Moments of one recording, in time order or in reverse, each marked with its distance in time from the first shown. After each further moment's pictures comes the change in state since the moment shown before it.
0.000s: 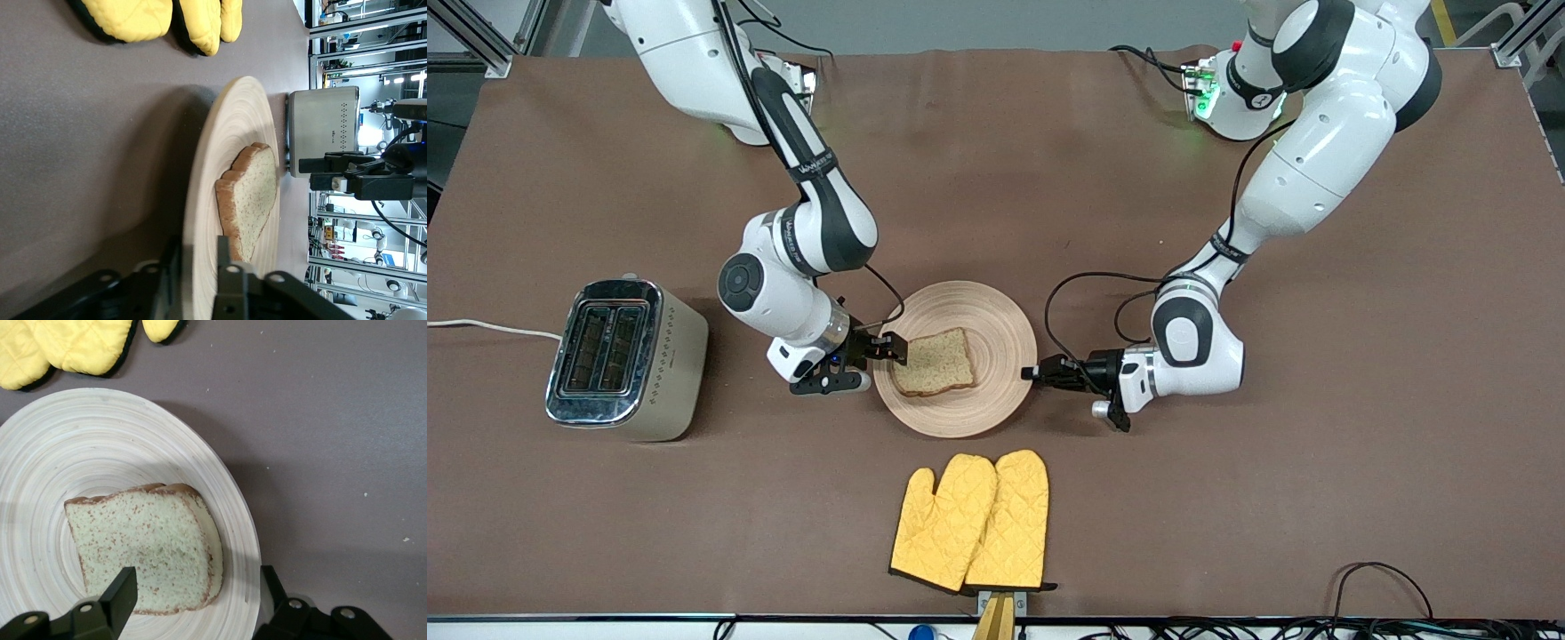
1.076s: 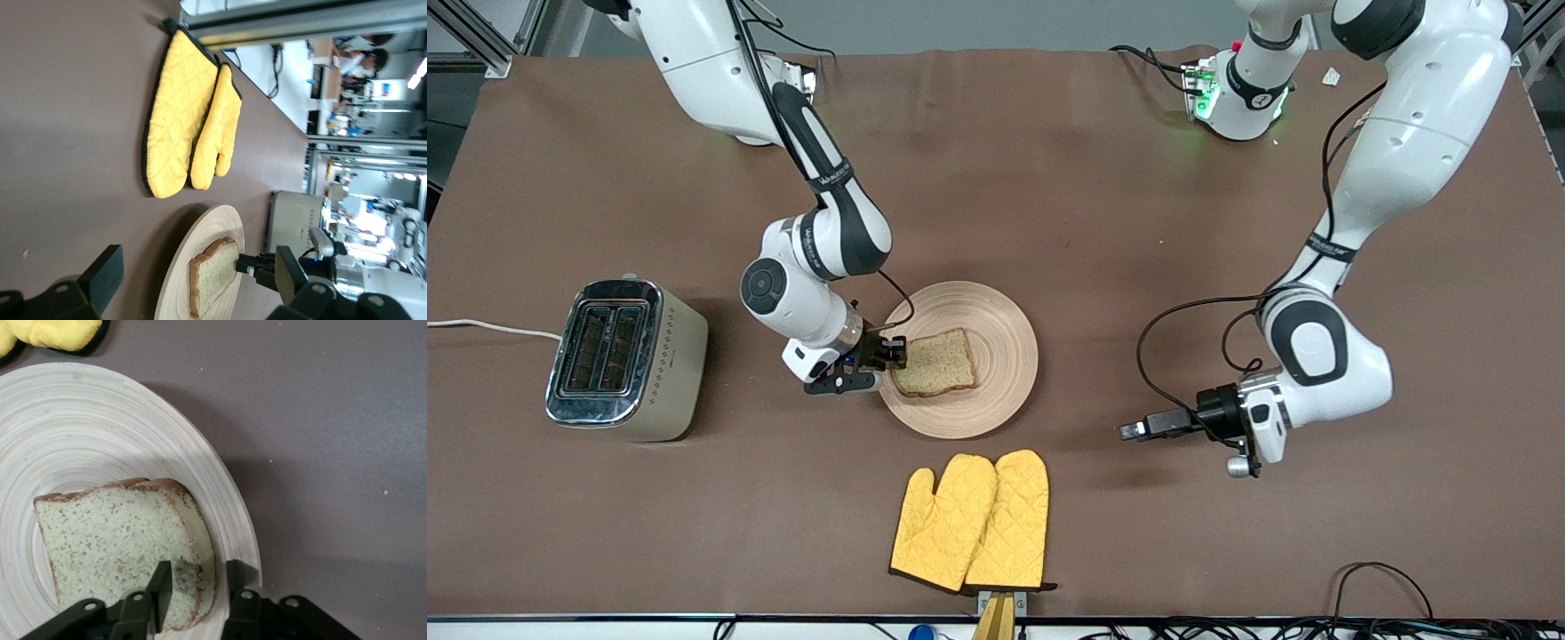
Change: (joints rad) left arm 0.215 -0.203 0.002 0.033 0.189 -0.011 -0.445; right arm 0.026 0.052 0.000 -0.003 0.000 0.054 0.000
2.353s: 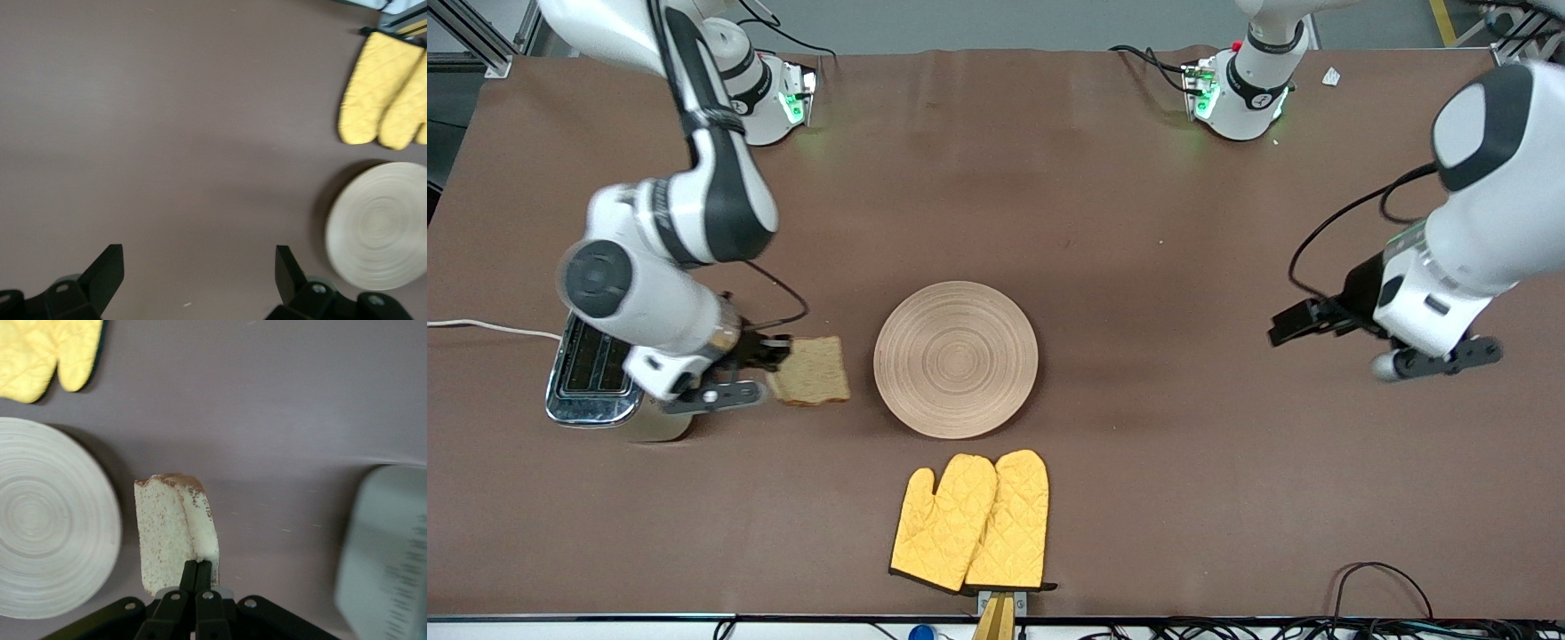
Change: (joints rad) left arm 0.067 -0.534 0.003 0.046 1.043 -0.588 -0.765; right arm -0.008 -0.163 -0.281 0.346 -0.384 -0.663 -0.003
